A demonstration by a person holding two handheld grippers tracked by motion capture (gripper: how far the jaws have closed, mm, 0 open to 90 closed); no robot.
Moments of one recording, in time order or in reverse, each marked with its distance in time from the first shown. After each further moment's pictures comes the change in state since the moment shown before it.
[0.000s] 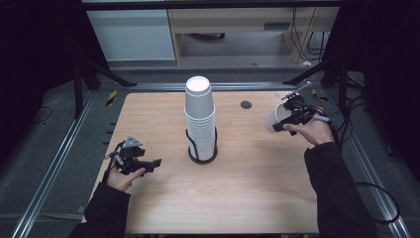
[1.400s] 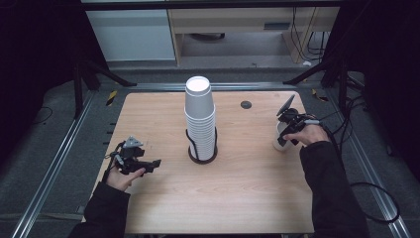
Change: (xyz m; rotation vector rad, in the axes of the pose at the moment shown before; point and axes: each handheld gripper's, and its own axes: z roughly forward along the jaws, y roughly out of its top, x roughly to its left) left arm 0.001 -0.001 0.002 0.019 0.011 0.013; right arm -0.014 -0.015 0.065 0.331 -0.046 -0.100
